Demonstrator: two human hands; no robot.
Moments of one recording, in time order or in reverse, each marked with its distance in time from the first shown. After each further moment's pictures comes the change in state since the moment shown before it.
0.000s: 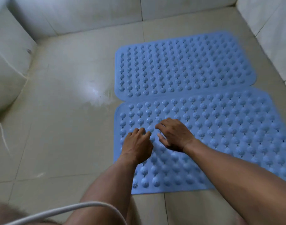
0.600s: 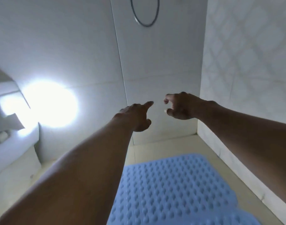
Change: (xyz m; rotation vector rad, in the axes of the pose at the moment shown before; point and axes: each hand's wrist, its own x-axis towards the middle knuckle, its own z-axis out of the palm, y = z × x) left_hand 0.163 0.050 -0.497 0.135 0.381 0.079; right_hand 0.122 0.118 -0.497 -0.119 0.293 0.385
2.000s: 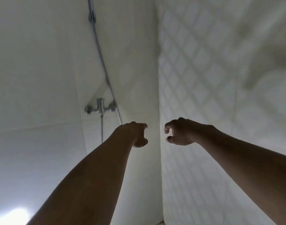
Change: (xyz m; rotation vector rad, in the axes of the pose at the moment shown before) left_hand 0.192 0.135 -0.673 0.060 -0.044 0.122; right_hand 0.083 0.067 -0.693 -0.109 -0.067 0.240
